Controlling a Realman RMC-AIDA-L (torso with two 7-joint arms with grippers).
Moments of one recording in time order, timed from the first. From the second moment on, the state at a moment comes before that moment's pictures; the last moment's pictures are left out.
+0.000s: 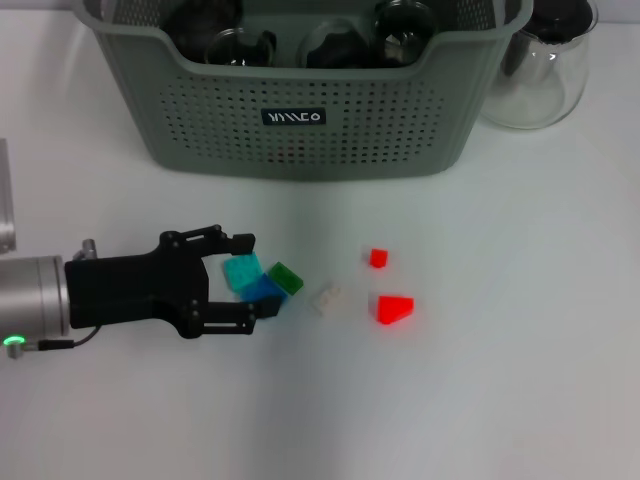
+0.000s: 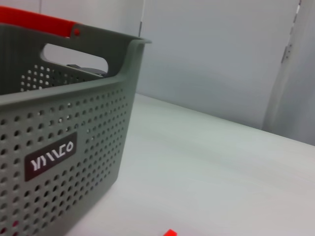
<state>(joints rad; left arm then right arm) -0.39 -2.16 0.60 0.68 2.14 1.64 -1.15 1.15 2.07 -0.99 -1.08 -2.63 -1.29 2.26</state>
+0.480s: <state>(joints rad) -0.39 -2.16 0.57 0.68 2.15 1.64 -1.15 1.18 2.10 -1.14 -0.83 -2.92 -0.92 2.39</state>
